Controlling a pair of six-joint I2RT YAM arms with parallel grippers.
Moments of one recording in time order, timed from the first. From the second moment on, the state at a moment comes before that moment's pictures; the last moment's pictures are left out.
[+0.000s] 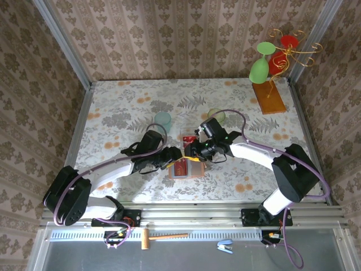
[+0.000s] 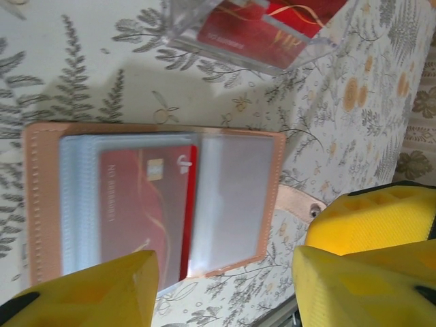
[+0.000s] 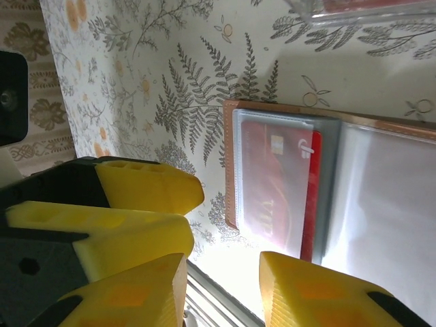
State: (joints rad) left arm -0.71 1.31 0.62 -0.14 0.39 -1.06; right arm 0.63 1.59 0.95 -0.30 -0.55 0.86
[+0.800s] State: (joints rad) left arm -0.71 1.36 0.54 -0.05 0.40 -1.08; right arm 0.66 1.75 0.96 -0.25 -0.55 0.86
